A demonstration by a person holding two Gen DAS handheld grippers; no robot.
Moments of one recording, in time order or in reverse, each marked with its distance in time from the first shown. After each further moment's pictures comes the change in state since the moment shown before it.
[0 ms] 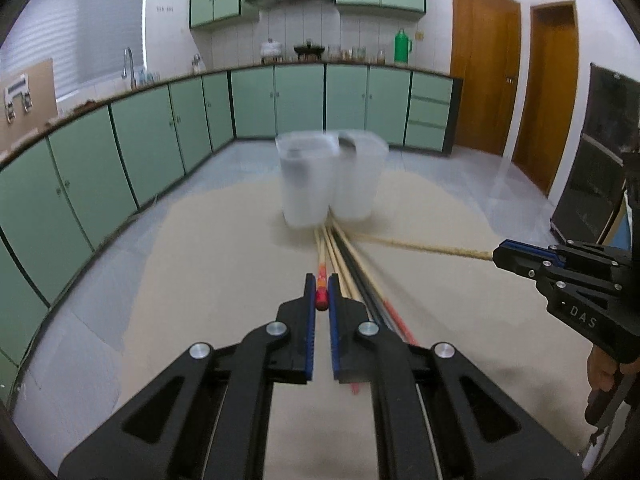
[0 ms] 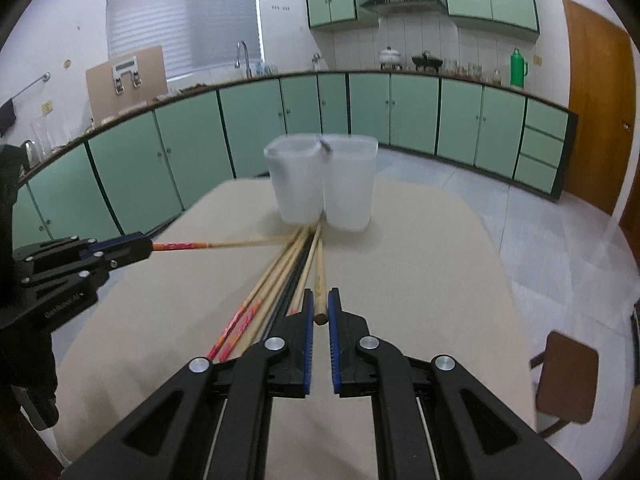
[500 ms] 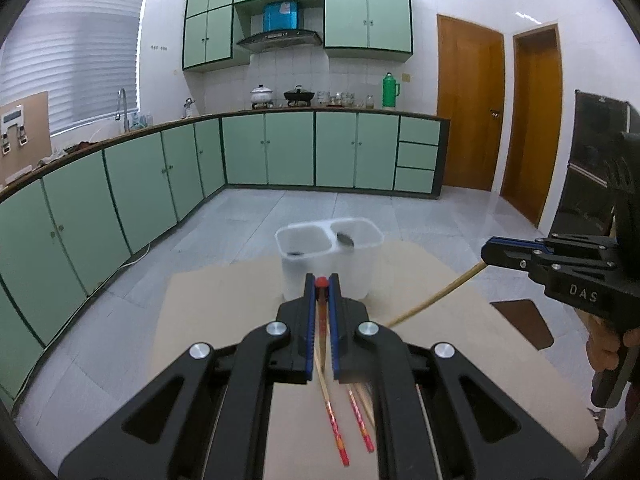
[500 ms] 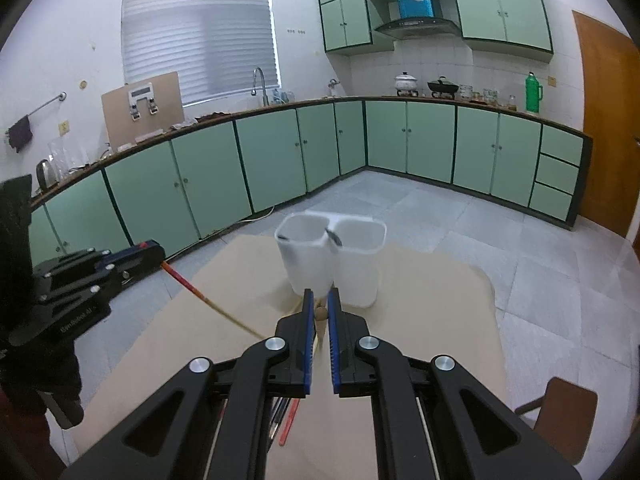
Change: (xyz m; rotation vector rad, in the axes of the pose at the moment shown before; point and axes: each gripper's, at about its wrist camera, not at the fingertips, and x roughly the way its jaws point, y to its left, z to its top) left arm -0.012 0.010 0.069 0.024 -0.144 -0.050; right arm -0.014 -0.012 0.090 -0.022 -0.069 0.073
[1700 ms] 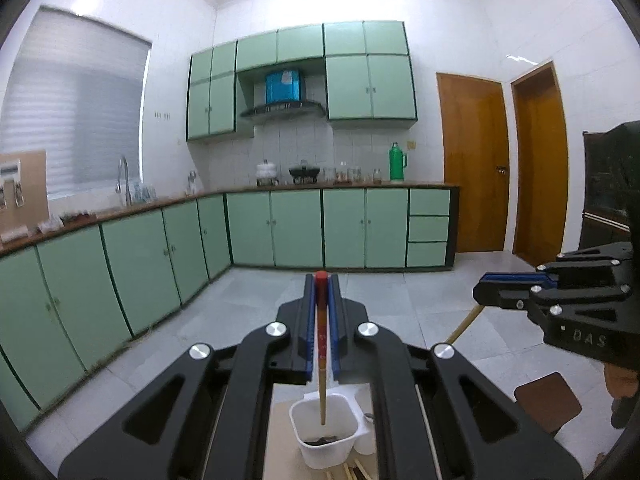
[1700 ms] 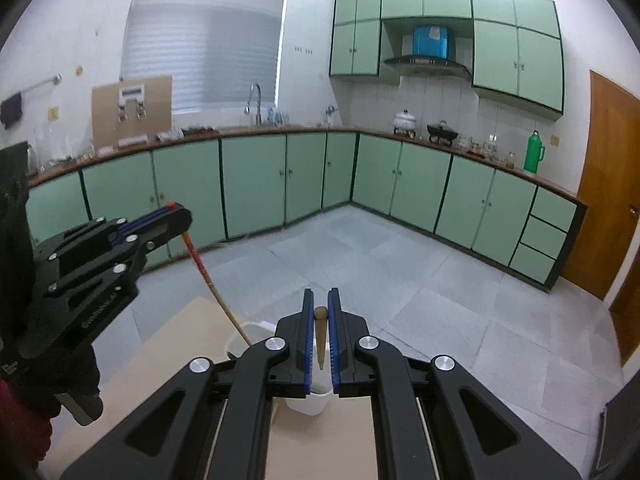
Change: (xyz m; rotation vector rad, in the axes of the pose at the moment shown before) left arm 0.083 -0.009 0.130 0.015 -0.249 0.027; right arm 0.049 -0.015 0.136 -0.138 -0.054 -0.097
